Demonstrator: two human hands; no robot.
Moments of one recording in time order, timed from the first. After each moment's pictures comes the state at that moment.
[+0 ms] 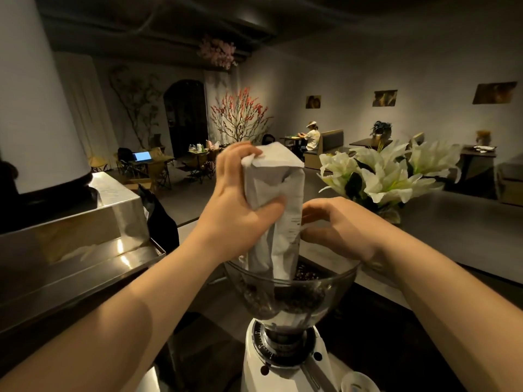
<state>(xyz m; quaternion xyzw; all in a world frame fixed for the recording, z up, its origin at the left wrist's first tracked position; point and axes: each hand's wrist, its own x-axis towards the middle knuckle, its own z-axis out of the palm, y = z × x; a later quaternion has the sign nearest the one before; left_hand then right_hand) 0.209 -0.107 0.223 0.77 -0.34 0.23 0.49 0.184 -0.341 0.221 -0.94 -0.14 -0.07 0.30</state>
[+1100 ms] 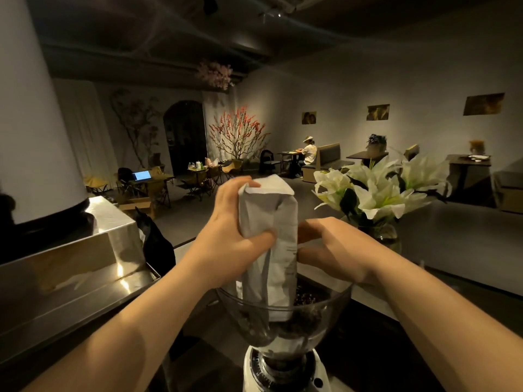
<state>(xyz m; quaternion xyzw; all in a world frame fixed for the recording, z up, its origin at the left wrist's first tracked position) 0.206 -0.108 0.226 0.79 -0.33 0.20 0.48 0.179 -0.341 0.224 -0.95 -0.14 -0.08 0.29</state>
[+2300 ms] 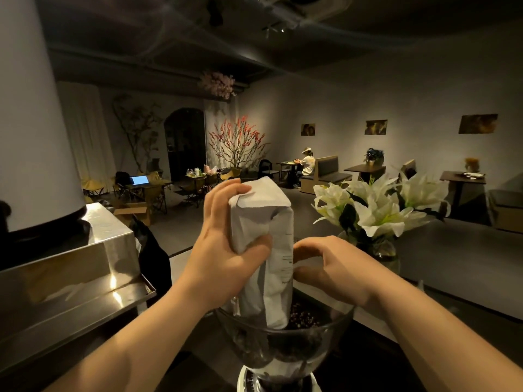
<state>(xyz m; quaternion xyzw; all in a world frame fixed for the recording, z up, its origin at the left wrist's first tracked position) 0.205 -0.104 0.223 0.77 -0.34 0.24 0.49 0.180 -0.342 0.221 -0.95 -0.14 -0.08 0.28</state>
